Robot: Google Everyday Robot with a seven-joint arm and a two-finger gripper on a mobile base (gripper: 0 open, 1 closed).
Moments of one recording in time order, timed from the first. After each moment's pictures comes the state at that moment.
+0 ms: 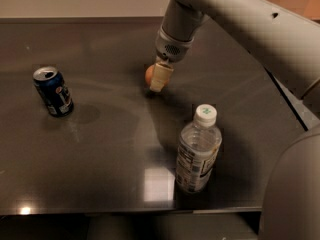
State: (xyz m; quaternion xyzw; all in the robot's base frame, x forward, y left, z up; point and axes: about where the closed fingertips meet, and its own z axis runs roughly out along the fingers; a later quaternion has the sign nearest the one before) arm 0.630 -0.004 0.866 -0.64 0.74 0.07 0.16
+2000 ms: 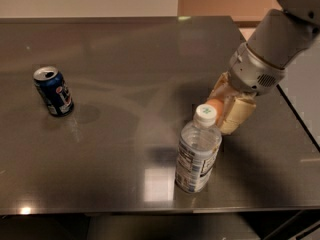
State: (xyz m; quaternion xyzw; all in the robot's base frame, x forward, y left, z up) arm 0.464 -0.134 0.887 -0.70 0.69 0.13 0.13
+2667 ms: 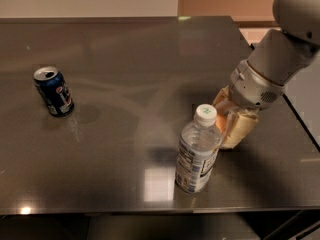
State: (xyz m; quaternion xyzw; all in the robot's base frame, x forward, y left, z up) arm 0.447 -0.138 0.861 -0.73 0.65 0.15 0.13
